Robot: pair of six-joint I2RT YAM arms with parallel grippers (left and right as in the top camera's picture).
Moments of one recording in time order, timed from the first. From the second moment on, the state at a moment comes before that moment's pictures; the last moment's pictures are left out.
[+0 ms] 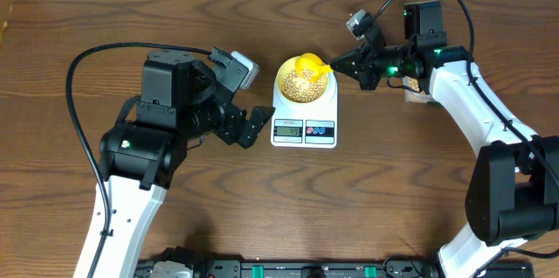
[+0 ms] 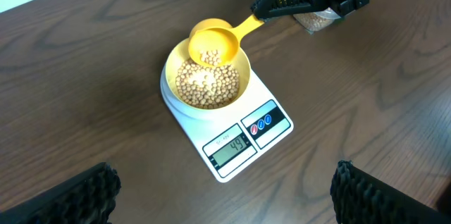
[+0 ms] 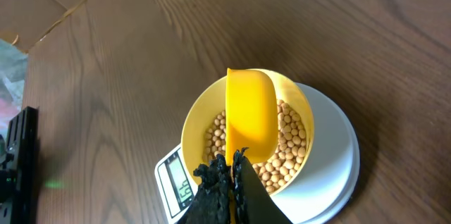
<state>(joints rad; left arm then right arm) -0.24 1.15 1.20 -0.83 0.43 0.25 0.16 1.83 1.33 -0.41 -0.93 -0.35</state>
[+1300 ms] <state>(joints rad) -0.24 1.15 1.20 -0.83 0.43 0.25 0.23 1.83 1.33 -0.35 -0.92 -0.59</state>
